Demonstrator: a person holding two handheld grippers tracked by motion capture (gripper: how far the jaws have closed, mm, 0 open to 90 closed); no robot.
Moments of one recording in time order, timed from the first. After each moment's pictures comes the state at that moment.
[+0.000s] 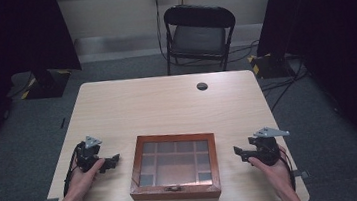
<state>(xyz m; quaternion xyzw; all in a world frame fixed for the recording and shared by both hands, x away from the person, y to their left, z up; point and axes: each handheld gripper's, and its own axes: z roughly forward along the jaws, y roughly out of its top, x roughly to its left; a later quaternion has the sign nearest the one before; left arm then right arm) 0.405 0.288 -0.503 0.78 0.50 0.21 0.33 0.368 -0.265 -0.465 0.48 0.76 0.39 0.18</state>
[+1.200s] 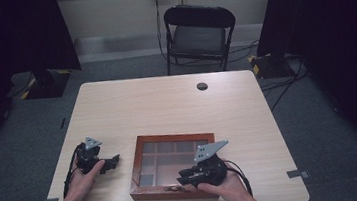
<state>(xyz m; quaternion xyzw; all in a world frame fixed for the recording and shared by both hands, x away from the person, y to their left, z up) 0.400 0.286 -0.503 0.77 0.50 0.21 0.33 0.326 -0.107 -0.430 0.21 0.86 0.46 -0.03</state>
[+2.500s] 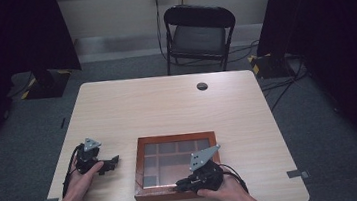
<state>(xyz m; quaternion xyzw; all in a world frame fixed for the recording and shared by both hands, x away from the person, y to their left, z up) 0.396 0.289 -0.502 0.78 0.49 0.21 0.33 0.322 -0.099 -0.440 0.15 0.89 0.43 -0.06</state>
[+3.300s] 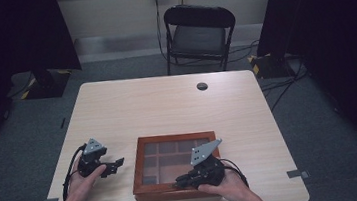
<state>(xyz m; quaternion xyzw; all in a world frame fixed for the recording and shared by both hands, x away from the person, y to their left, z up) 0.378 0.274 -0.479 0.80 0.42 0.17 0.38 0.327 -0.101 -0.422 0.14 0.88 0.44 -0.06</state>
